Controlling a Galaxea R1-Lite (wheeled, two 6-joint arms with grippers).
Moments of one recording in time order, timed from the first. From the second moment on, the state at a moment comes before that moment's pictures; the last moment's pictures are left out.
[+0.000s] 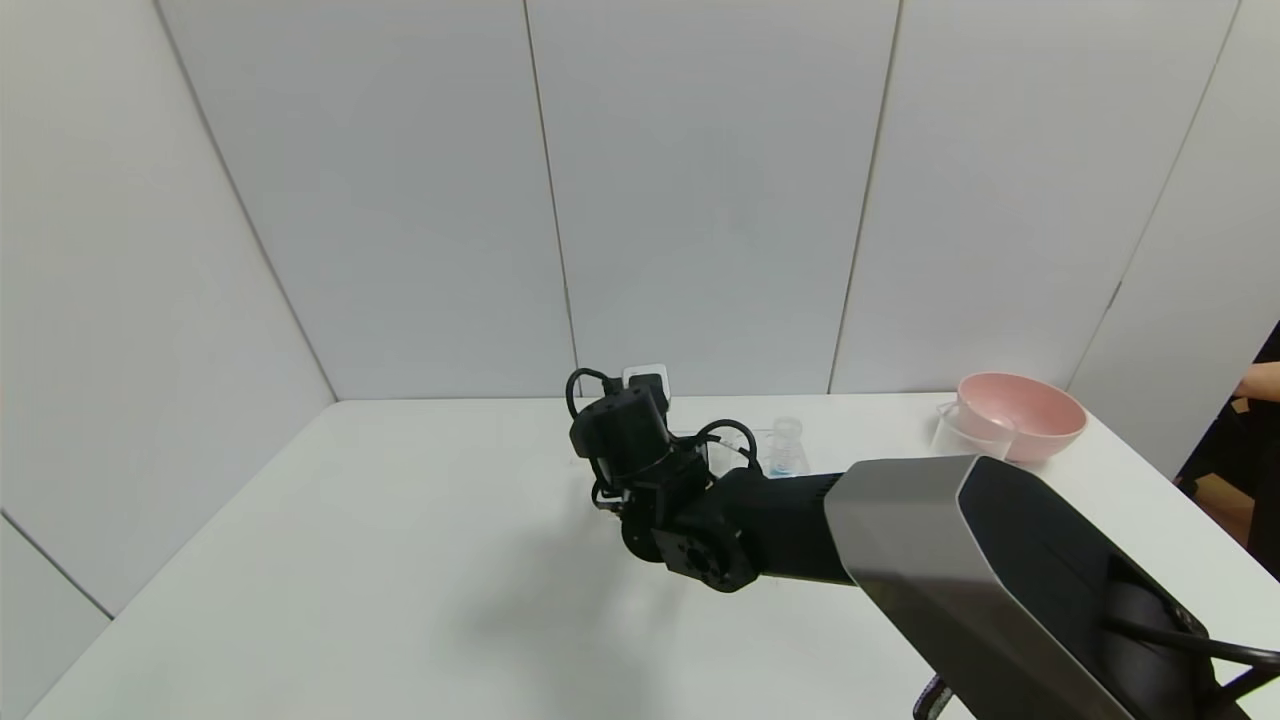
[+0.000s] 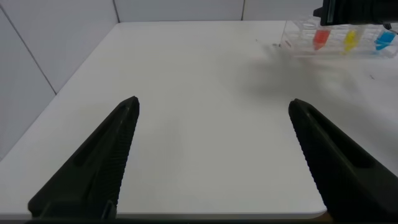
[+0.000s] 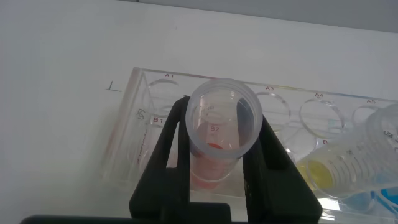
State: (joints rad) left arm 0.00 0.00 0.00 0.02 0.00 -0.02; right arm 0.82 2.57 -1.98 -0.17 -0.68 0.27
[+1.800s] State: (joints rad) left arm 0.00 0.00 0.00 0.02 0.00 -0.02; right arm 0.65 1.98 -1.52 0.03 -0.45 0.10
